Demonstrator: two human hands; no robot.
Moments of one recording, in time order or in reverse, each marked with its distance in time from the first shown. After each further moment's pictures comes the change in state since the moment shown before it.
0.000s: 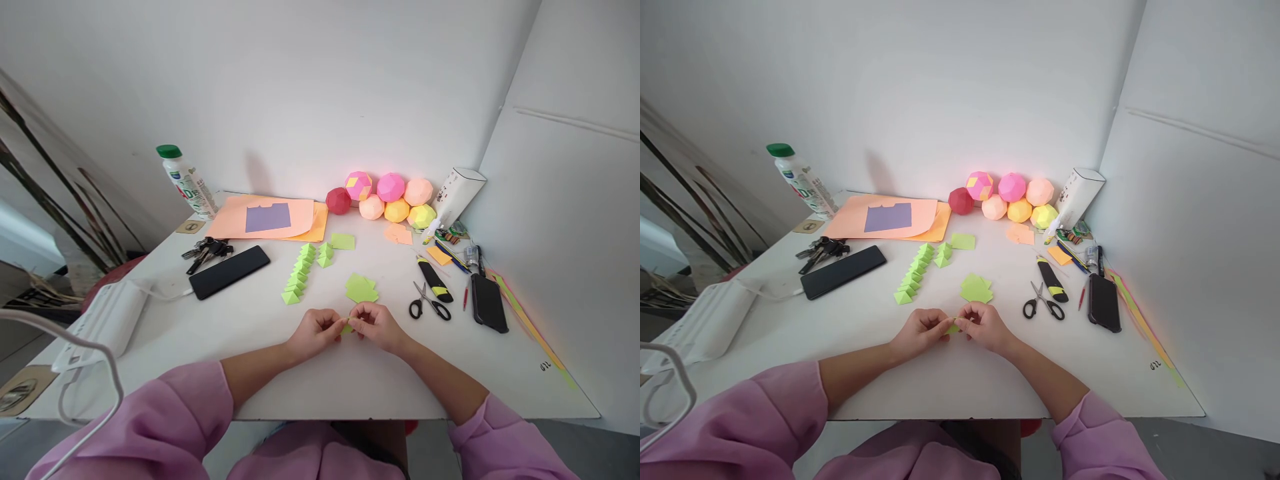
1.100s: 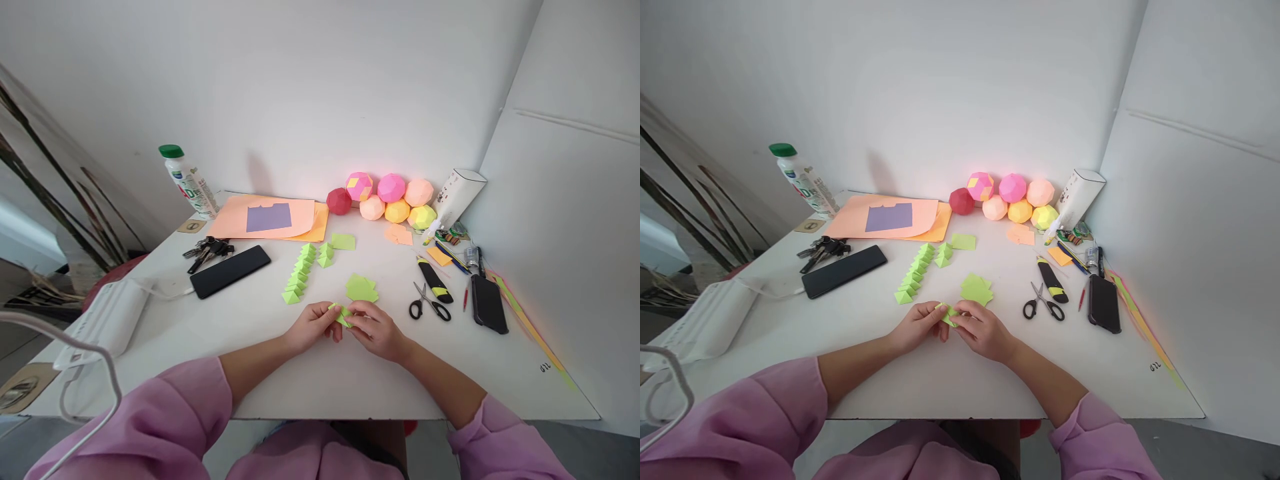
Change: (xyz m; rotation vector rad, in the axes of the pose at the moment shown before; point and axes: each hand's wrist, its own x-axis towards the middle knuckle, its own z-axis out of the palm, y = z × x) left_hand 0.007 0.008 -0.007 -0.300 -0.073 -0.066; right_hand 0.001 0.013 -0.006 -0.747 0.055 -0.963
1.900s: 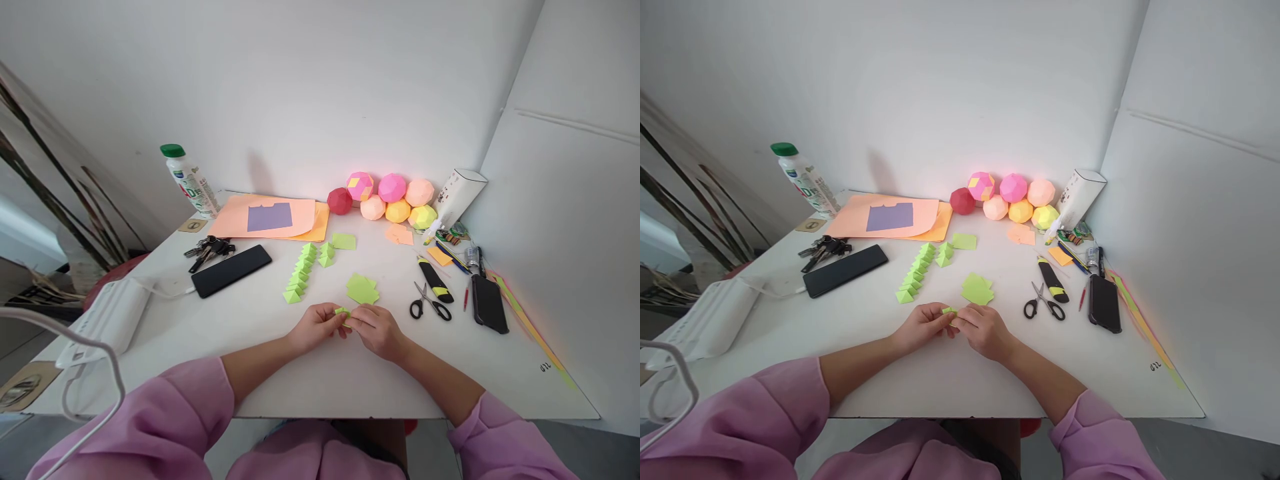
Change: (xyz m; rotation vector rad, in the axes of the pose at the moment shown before) left_hand 0.001 -0.004 0.003 0.058 0.009 -0.011; right_hand 0.002 -0.002 0.001 -0.204 -0.090 0.014
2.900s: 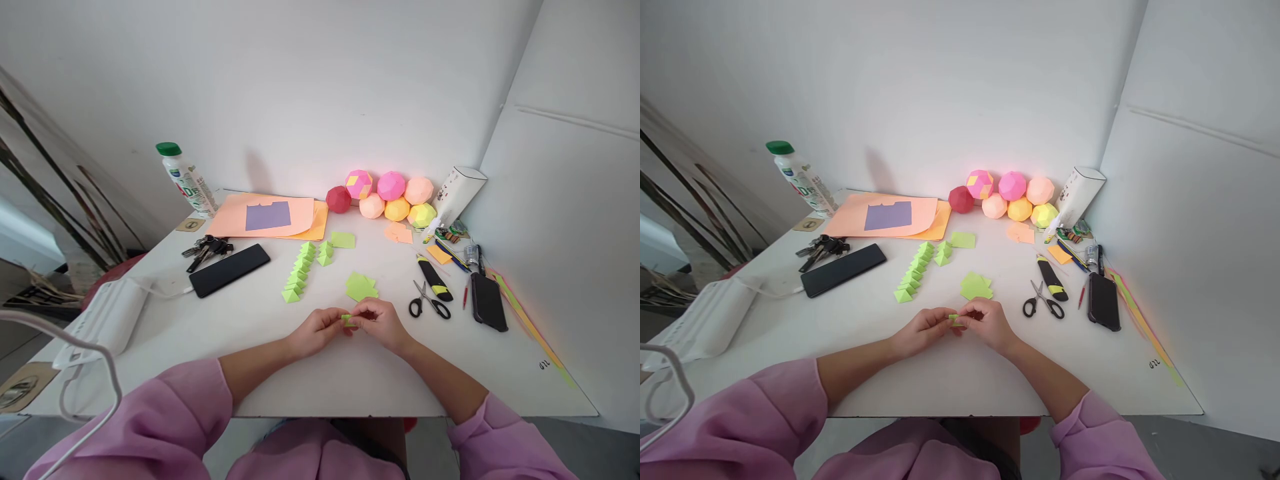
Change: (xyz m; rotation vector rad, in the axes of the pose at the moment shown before) left_hand -0.006 -0.003 -0.003 0.139 -0.163 0.098; right_hand 0.008 -0.007 -0.007 0.838 0.068 0.784
